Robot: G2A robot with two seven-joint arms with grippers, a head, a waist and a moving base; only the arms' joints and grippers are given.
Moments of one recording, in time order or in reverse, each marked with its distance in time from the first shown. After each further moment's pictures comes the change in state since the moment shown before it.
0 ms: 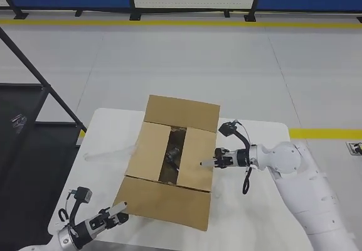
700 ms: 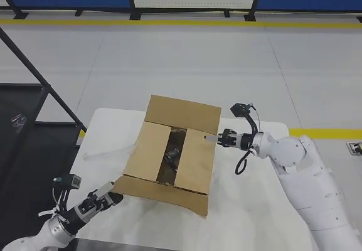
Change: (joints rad) left arm -0.074 0.003 -0.009 -0.022 -0.085 -0.011 0.112; right arm 0.032 0.011 0.016 -0.016 -0.063 0.170 -0.255
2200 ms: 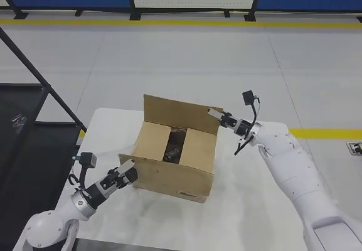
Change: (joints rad) left arm -0.223 -0.002 0.183 0.054 0.130 0.097 0.125; right arm 0.311 -0.149 -0.144 0.767 0.422 -0.544 -0.253
